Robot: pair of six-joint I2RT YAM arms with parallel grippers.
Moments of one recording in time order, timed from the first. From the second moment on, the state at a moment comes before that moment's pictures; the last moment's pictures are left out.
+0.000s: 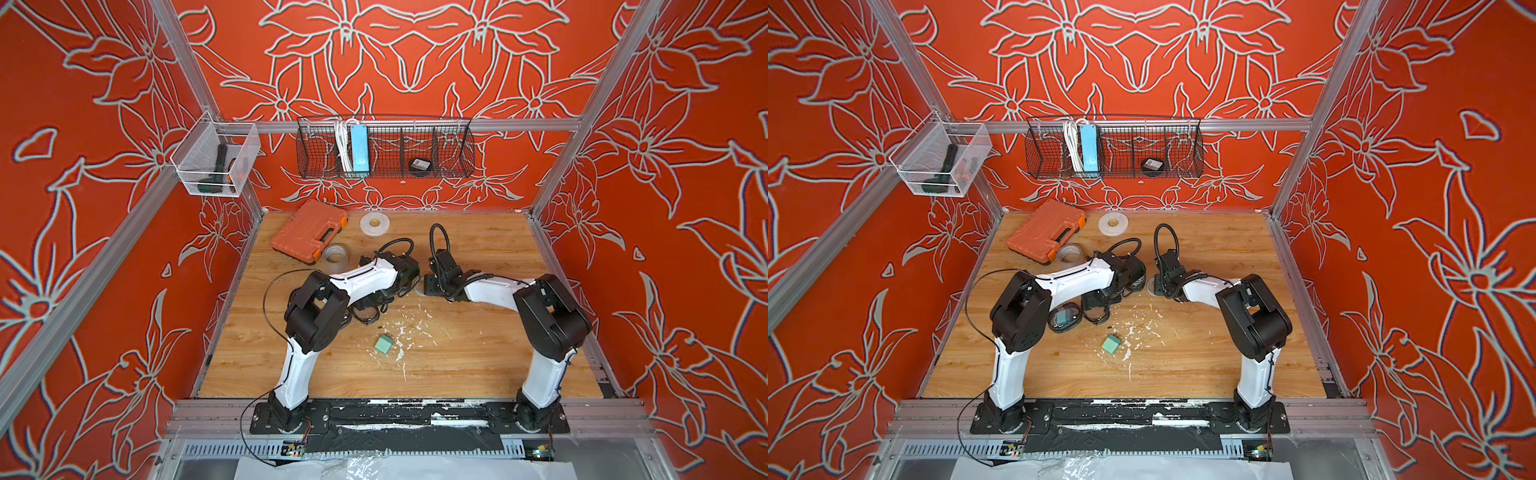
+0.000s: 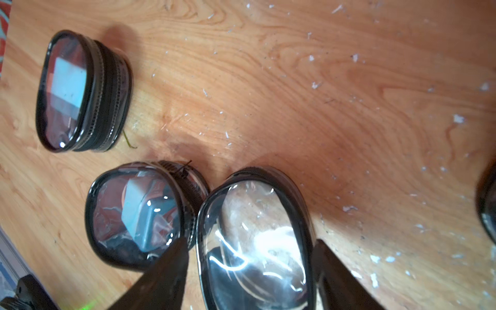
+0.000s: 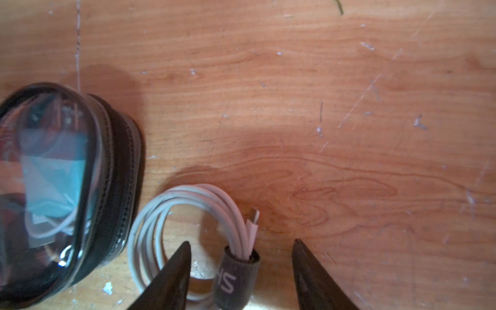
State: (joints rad) left arm -0.69 2.05 1.56 -1.19 -0.50 -1.17; right arm 0.56 1.84 1.04 -0.18 0.12 0.49
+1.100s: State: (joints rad) left arm -0.81 2.05 1.51 -1.22 -0.55 -1.13; right arm 0.56 1.58 0.85 -0.13 0.07 0.48
